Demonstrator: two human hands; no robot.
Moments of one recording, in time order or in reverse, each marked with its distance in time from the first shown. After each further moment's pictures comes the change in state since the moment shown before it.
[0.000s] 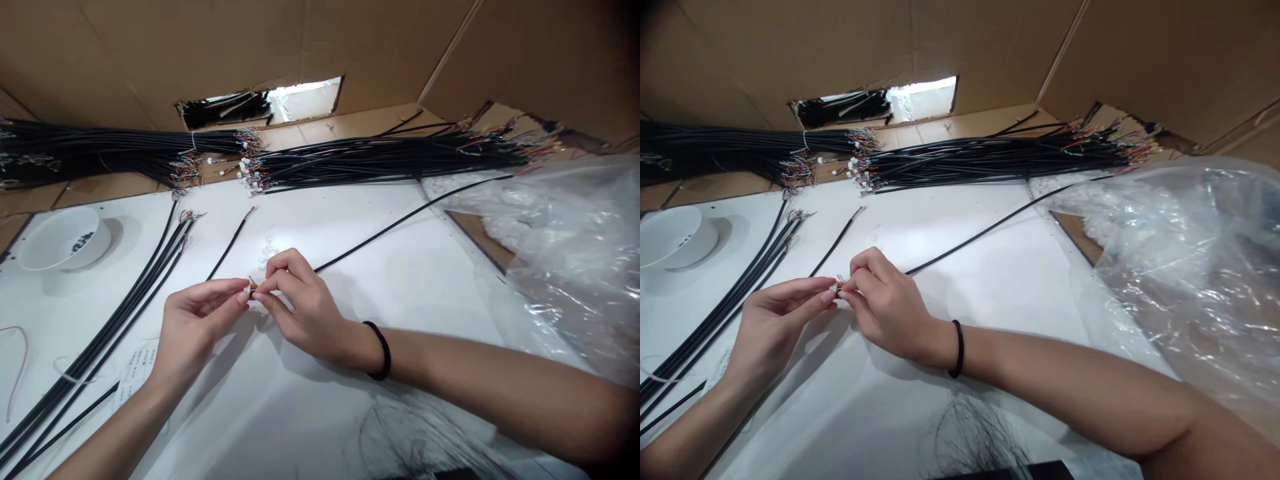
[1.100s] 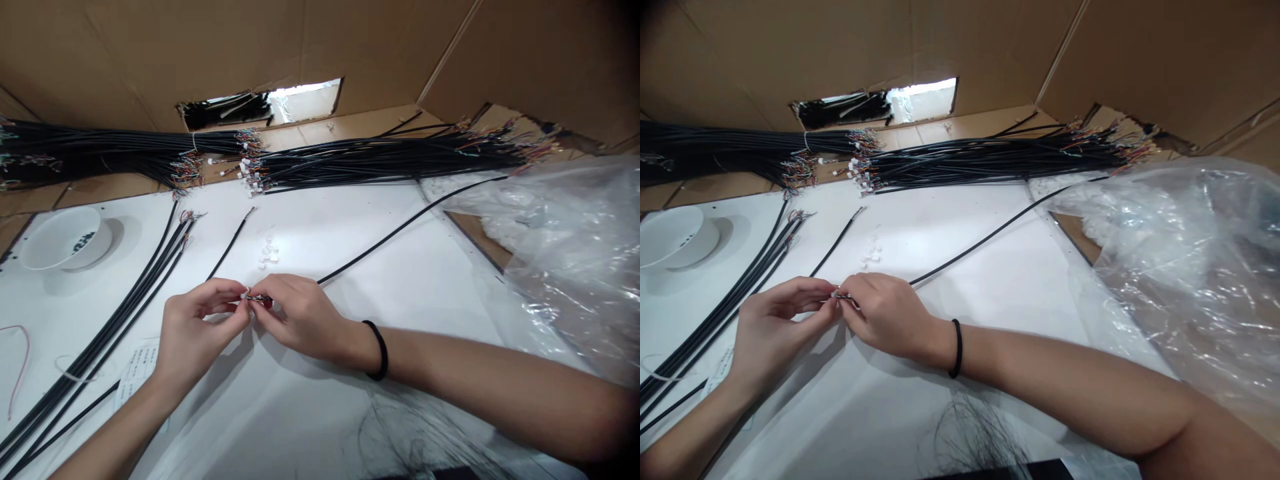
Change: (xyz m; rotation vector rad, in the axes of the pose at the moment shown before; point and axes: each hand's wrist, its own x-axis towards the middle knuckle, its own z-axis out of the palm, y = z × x) left_hand -0.009 0.008 0.007 0.454 0.044 0.279; right_hand -0.002 -0.003 -0.001 -0.119 -0.169 -0.029
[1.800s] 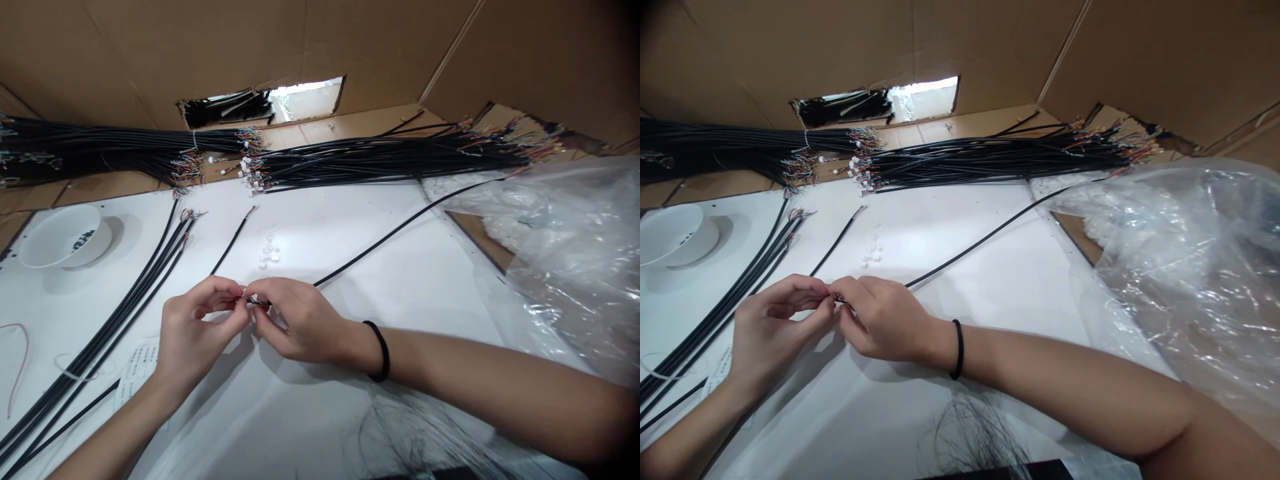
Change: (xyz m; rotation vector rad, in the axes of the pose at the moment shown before) left_hand -0.001 -0.004 0.001 0.001 0.043 0.088; right_hand -0.001 -0.002 0.002 0.112 -0.038 -0.039
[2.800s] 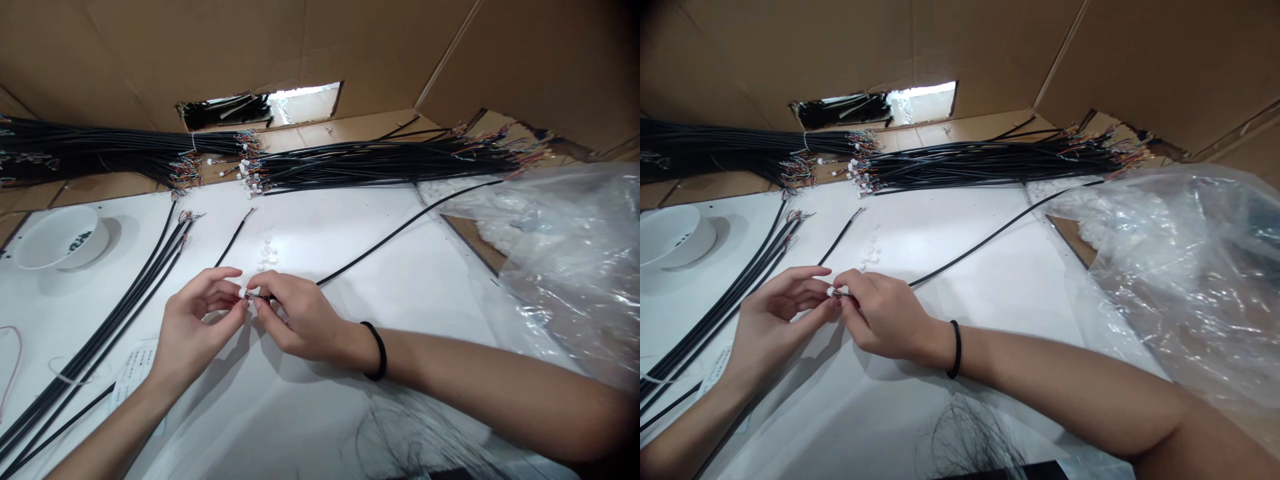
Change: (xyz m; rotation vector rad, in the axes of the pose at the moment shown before) left_hand 0.004 0.002 -0.001 -0.206 -0.115 -0.112; right_hand 0.002 -0.002 -0.005 0.027 0.011 0.113
